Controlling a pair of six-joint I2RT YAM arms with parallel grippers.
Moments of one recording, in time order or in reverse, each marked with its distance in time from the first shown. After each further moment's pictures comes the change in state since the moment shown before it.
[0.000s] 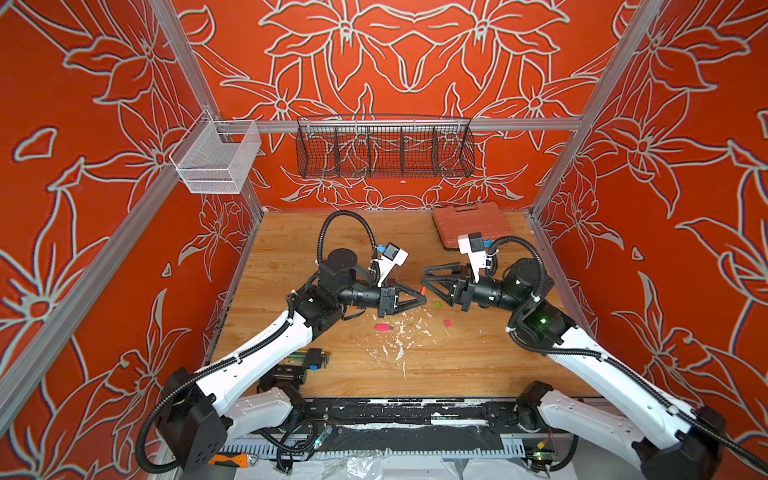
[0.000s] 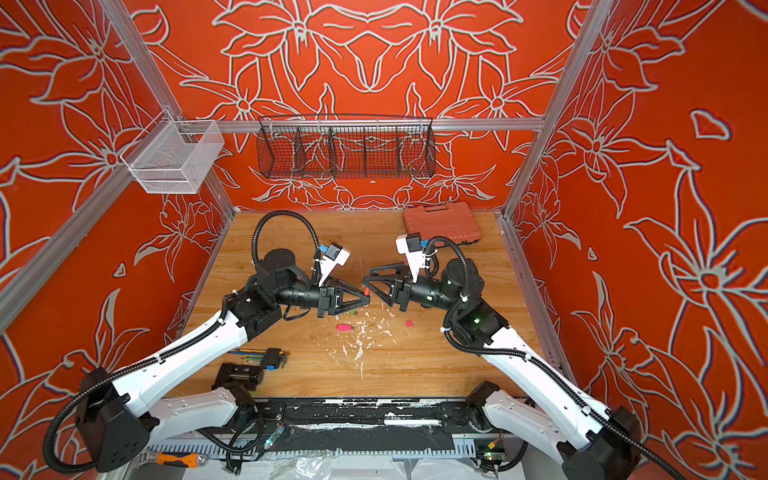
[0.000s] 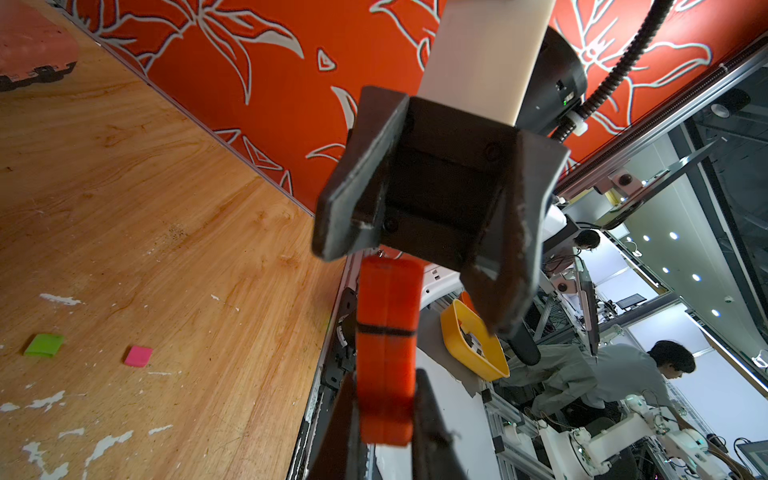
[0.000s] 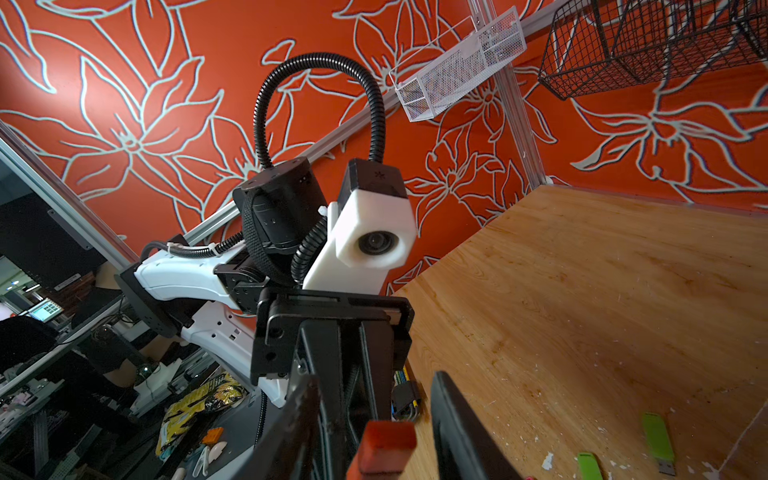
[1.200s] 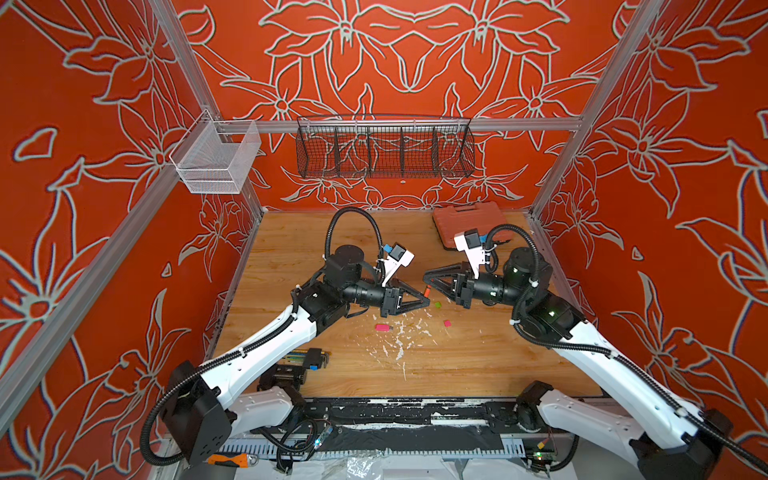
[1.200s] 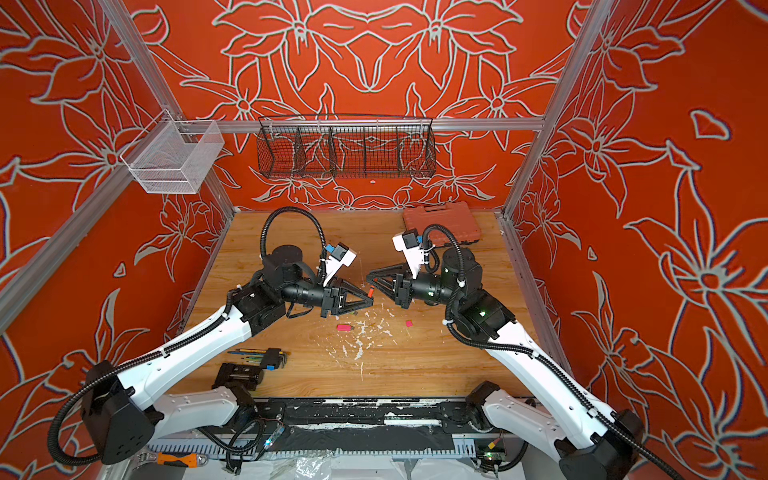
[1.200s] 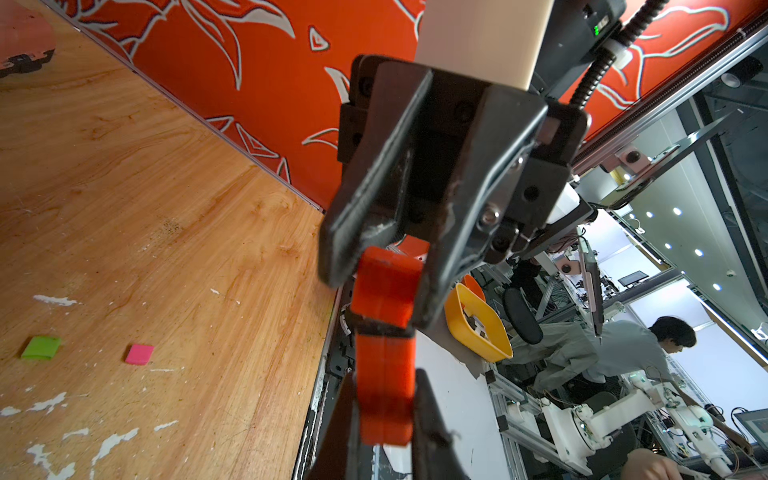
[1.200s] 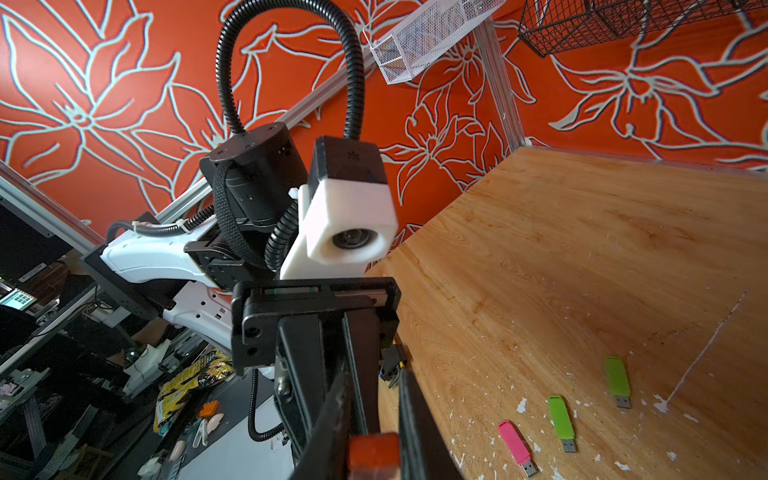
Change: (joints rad) left arm -0.012 0.046 0.056 -0.077 0.025 0.083; right arm -0.013 0.018 0.117 -0.275 -0.009 -0.086
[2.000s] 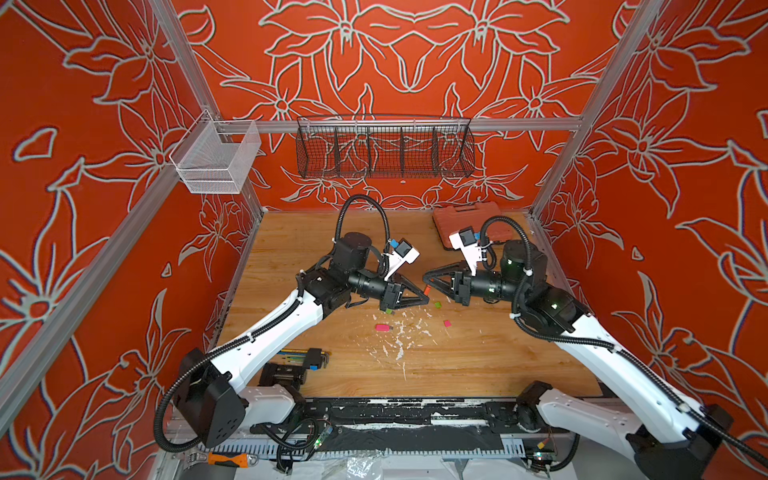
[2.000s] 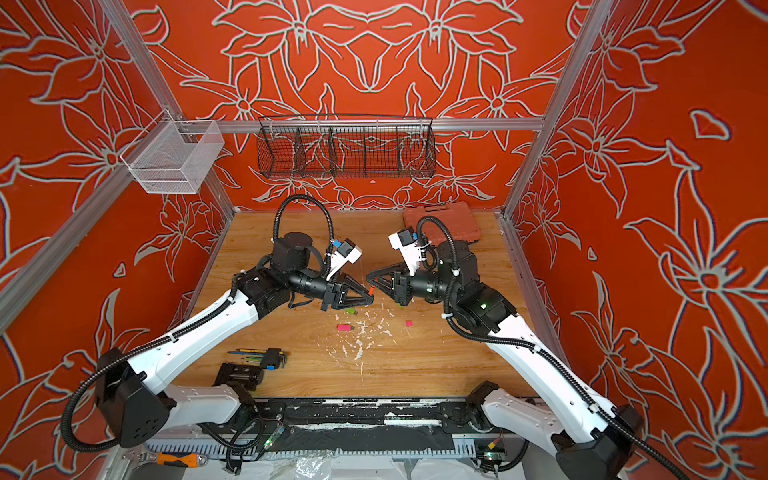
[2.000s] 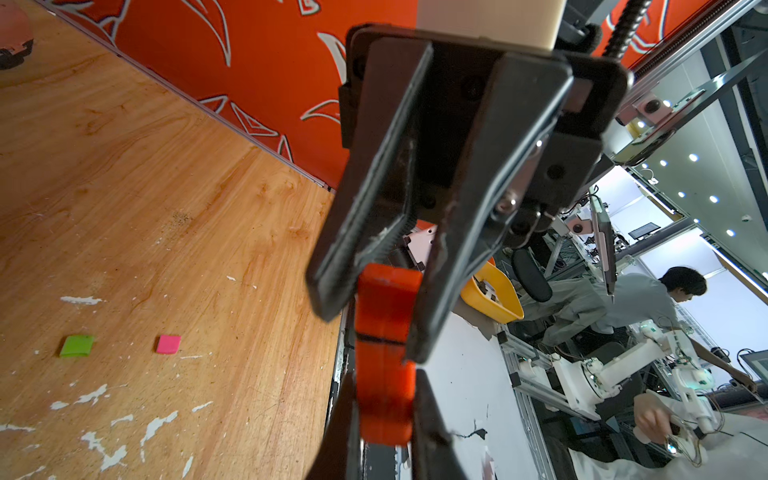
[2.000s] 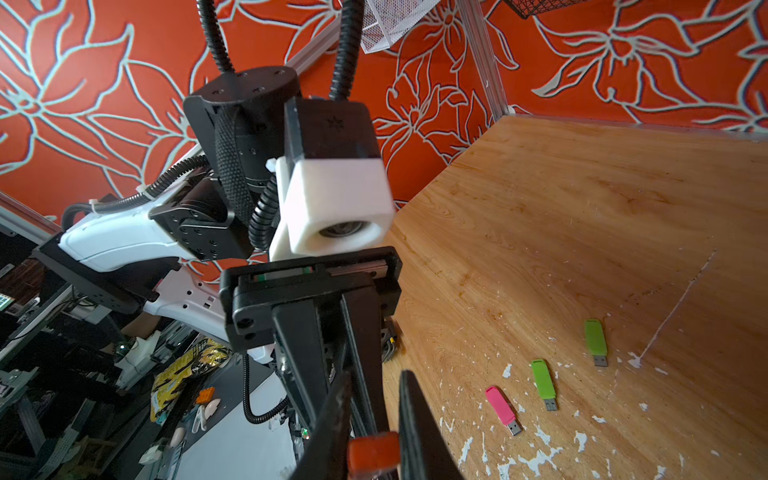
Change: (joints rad) left arm 0.050 0.099 0.153 -0.237 0.080 0.230; right arm 0.019 0.044 0.090 -0.189 0.046 -0.051
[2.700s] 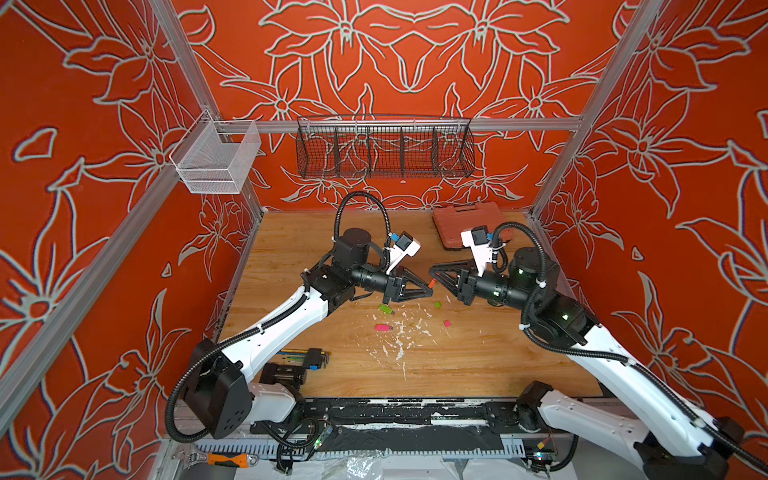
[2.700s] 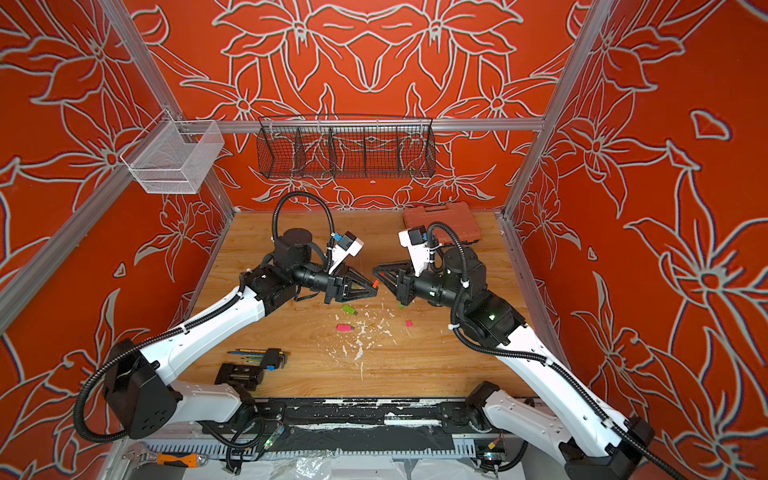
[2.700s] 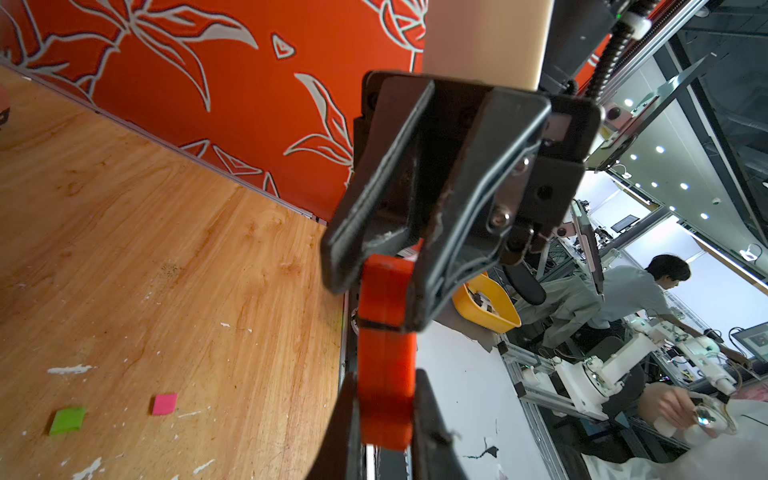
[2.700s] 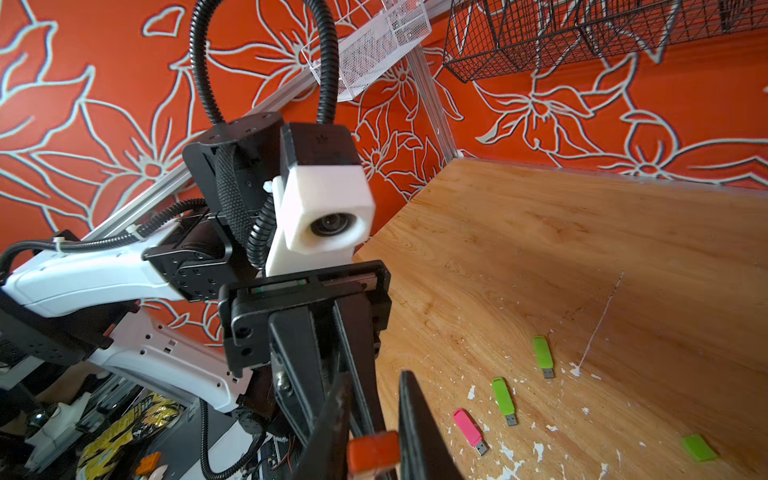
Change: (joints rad) left arm 0.012 0.048 -0.026 0.221 0.058 -0.050; right arm 0.017 -0.078 -0.008 0.013 0.170 0.017
